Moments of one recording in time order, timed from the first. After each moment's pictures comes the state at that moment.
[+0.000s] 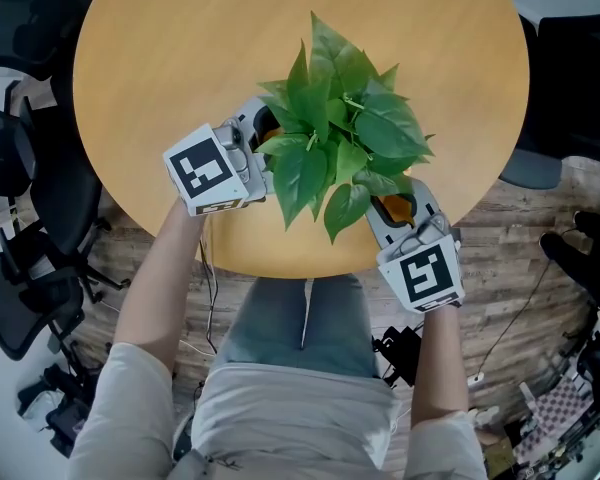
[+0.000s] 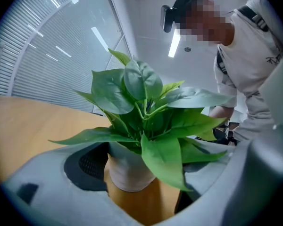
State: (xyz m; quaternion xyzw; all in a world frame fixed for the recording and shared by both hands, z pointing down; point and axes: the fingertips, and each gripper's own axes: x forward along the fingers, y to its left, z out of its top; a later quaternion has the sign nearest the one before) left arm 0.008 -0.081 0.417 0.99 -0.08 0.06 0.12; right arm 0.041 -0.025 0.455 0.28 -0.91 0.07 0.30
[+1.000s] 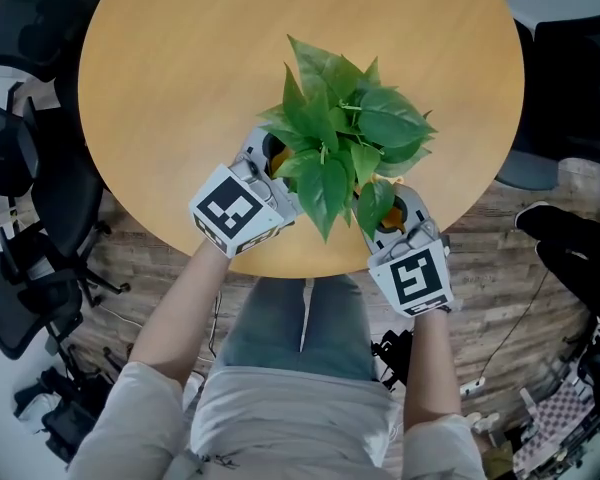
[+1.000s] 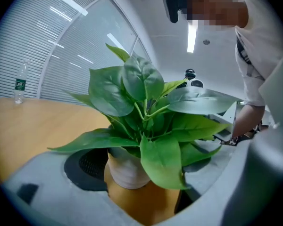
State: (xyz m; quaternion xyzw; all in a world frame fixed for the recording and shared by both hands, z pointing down) left arm 0.010 -0.074 0.421 0.96 -0.22 0.08 0.14; right arm 0.027 -0.014 0.456 0.29 -0.91 0.08 0.29
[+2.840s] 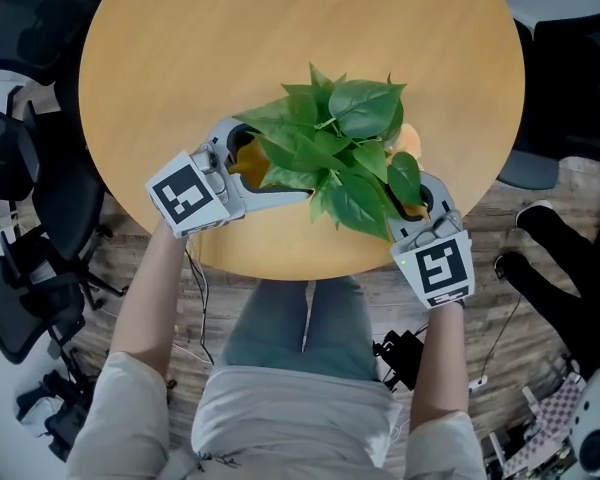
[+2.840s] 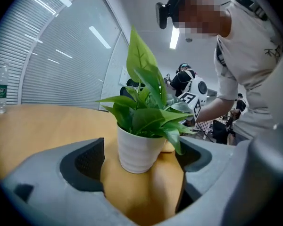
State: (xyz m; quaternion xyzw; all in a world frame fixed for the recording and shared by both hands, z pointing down) left arm -0.028 -0.066 0.423 0.98 -0.11 0.11 0.10; right arm 0.069 -0.043 0.449 0.34 -0.89 0.08 0.30
